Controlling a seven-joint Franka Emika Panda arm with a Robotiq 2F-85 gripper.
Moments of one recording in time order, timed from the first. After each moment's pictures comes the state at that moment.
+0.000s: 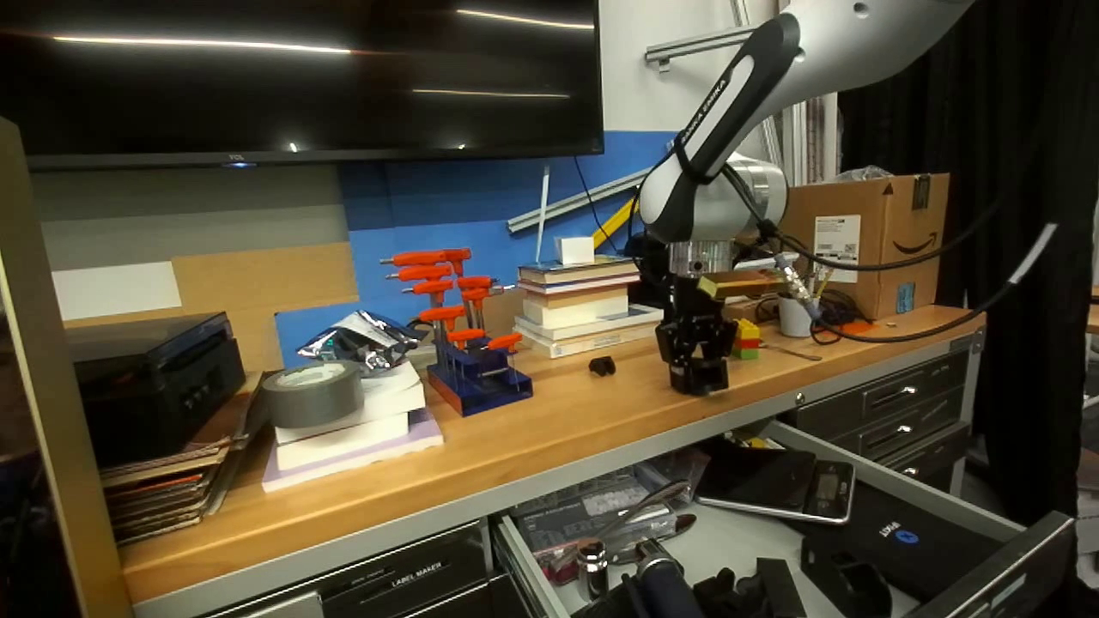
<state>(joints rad) -0.12 0.41 0.00 -1.86 0.05 2.26 -0.17</state>
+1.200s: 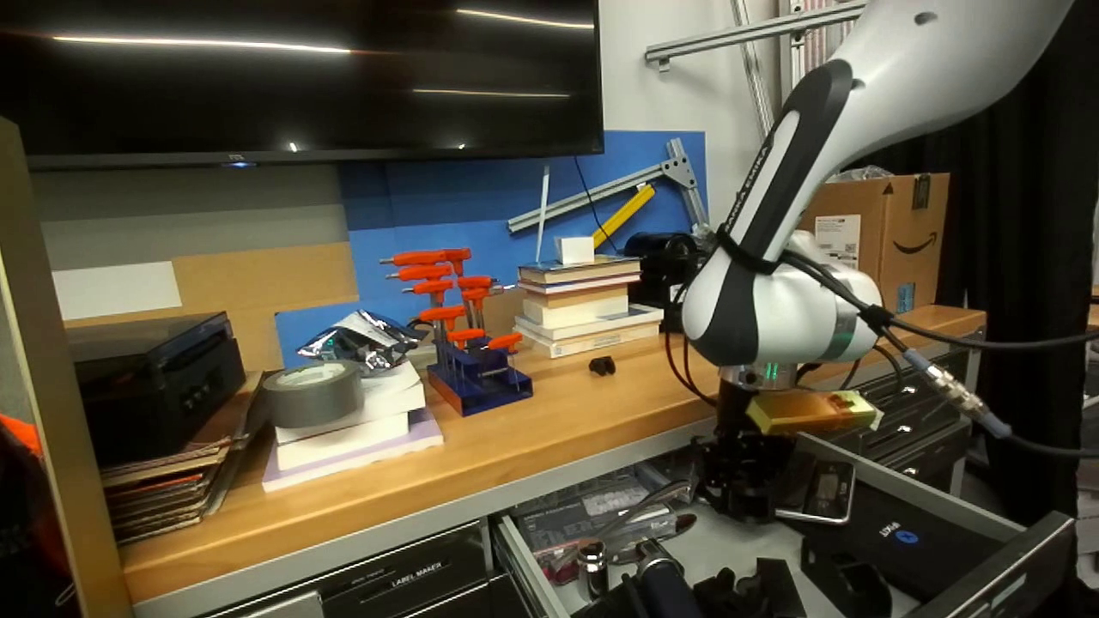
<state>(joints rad) -0.09 0.30 0.04 -2.44 0.24 2.79 -0.16</state>
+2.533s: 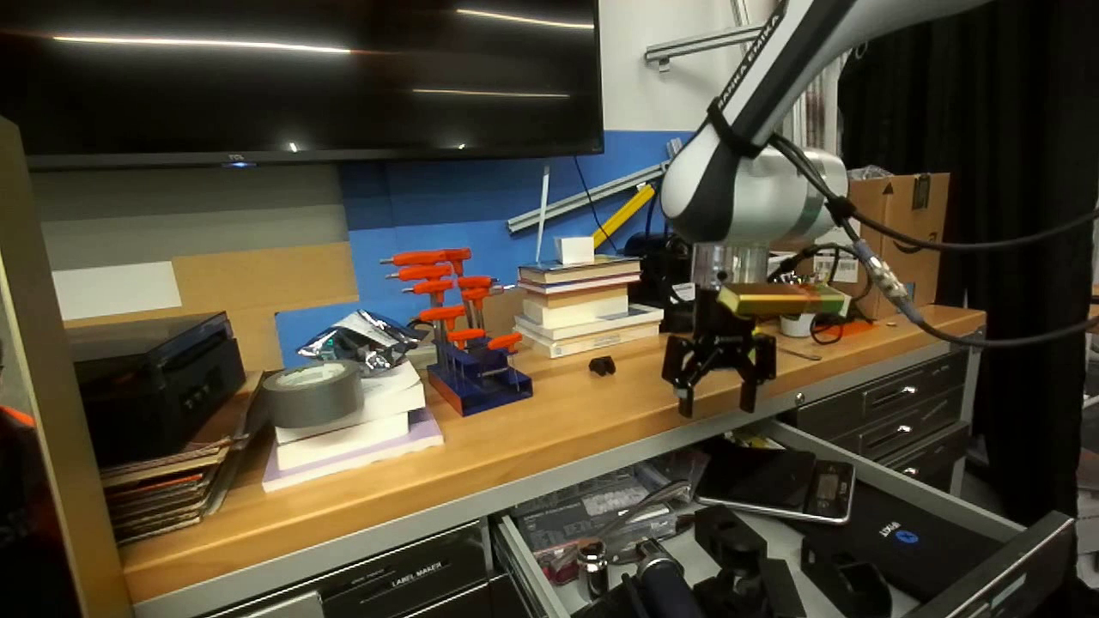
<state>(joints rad) -0.08 0.14 0.02 -2.25 0.14 2.35 -0.05</state>
